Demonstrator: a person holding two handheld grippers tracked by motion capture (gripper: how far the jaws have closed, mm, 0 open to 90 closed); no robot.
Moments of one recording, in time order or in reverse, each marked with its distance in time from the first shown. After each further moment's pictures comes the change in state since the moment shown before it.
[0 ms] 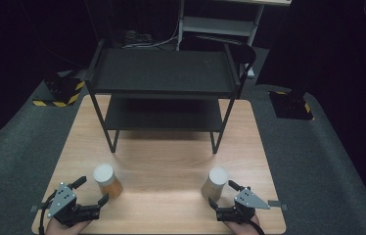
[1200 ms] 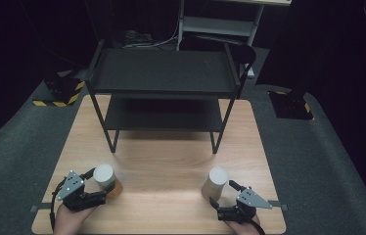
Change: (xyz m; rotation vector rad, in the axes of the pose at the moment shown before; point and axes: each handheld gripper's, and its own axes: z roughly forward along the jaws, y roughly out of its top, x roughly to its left) left arm 0.019 0.005 0.034 0.016 -0.042 -0.034; right arm -0.004 -0.003 -0.001 -0.018 0.007 0.038
